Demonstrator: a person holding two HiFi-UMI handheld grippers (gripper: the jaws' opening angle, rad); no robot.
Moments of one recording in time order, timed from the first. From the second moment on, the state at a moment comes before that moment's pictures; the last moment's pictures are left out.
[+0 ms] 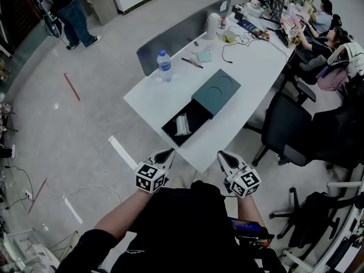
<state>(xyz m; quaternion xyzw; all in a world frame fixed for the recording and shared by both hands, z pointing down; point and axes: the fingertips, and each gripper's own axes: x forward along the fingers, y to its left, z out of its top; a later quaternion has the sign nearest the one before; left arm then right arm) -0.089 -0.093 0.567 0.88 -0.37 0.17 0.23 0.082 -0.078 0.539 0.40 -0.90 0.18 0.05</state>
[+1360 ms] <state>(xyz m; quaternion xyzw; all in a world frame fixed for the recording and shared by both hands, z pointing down) -0.067 -0.206 0.667 0.74 -0.47 0.34 0.33 0.080 -0.186 0.577 0.25 -0.94 0.22 0.06</state>
